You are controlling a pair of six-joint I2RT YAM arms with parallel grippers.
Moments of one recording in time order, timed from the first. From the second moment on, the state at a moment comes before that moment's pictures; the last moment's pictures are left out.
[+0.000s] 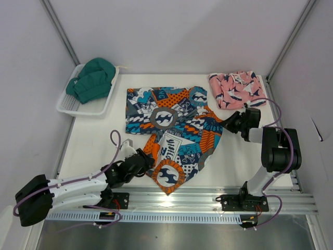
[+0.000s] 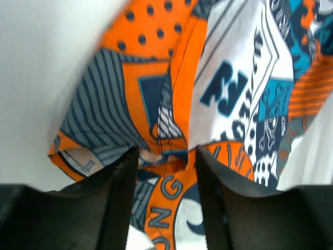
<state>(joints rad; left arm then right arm) -1.00 0.87 0.20 -0.07 -0.45 -1.30 -0.08 1.71 0.71 0.35 -0.44 0.64</state>
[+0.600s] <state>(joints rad) -0.97 1.10 0.31 -0.03 -0.53 -1.25 -0.08 1.71 0.71 0.35 -0.45 0.64</state>
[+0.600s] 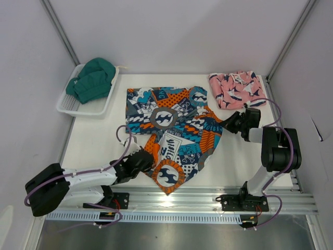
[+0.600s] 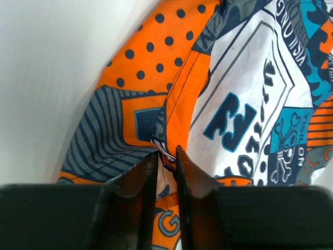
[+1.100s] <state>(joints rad) -0.71 0.57 0.19 -0.19 -0.46 -1.25 -0.08 1.72 0.71 0.35 -0.45 0.65</state>
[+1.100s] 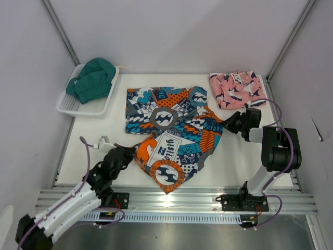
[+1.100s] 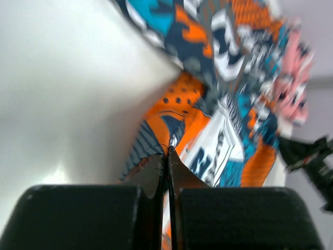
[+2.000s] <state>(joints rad) -0.04 0.94 0.29 -0.01 -0.01 -0.88 -0.11 1.74 0.69 0.35 -0.48 0.70</state>
